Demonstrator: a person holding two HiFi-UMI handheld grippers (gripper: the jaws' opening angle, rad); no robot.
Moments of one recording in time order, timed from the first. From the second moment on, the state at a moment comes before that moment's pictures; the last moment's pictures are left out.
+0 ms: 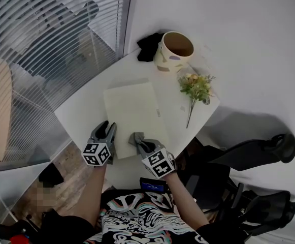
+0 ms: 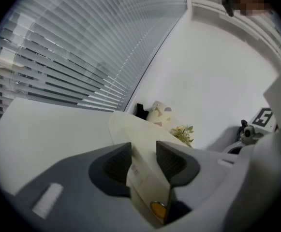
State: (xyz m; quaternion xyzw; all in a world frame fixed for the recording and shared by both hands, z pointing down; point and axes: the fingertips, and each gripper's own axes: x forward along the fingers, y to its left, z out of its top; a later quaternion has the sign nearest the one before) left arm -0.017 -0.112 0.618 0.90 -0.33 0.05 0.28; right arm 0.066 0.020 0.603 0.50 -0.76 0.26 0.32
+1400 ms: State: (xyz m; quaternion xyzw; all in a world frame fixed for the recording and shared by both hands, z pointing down) left arm -0.017 -0.110 0.619 0.90 -0.33 0.05 0.29; right arm 0.020 0.022 0.611 0.44 -0.78 0.23 0.38
